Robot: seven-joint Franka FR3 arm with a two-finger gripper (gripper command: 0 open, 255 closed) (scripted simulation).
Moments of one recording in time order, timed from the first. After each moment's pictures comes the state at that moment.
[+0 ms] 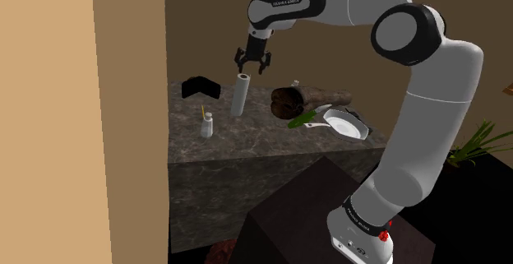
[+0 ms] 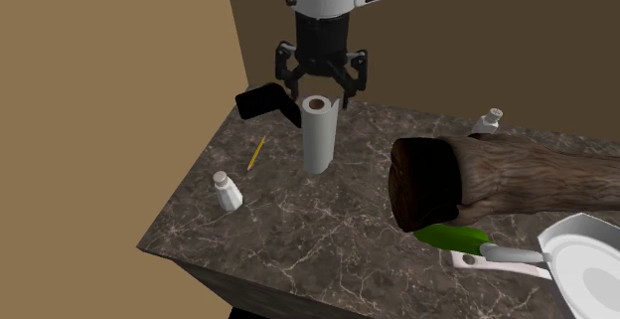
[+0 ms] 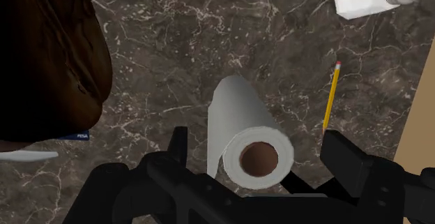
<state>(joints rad) -0.04 0.33 0.00 -1.63 -0.01 1.96 0.38</state>
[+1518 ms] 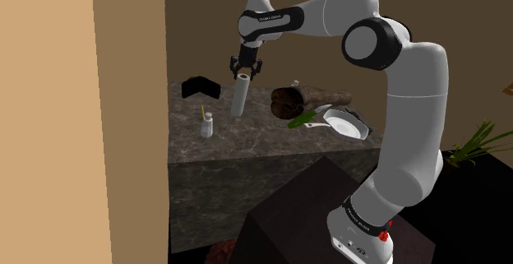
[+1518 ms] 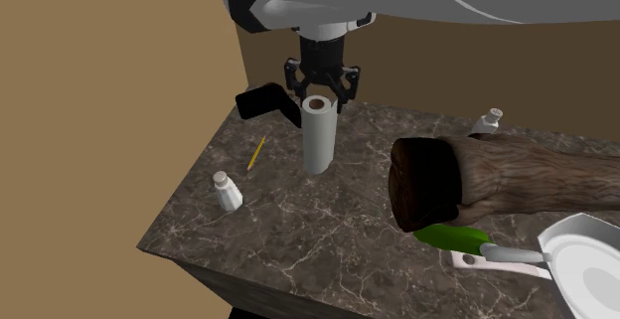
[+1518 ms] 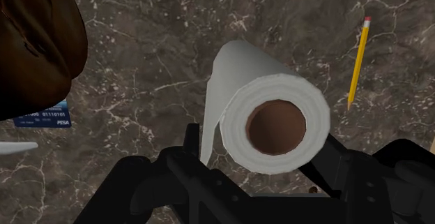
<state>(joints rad) -0.04 0.52 -0.01 -1.47 -0.03 2.01 0.42</state>
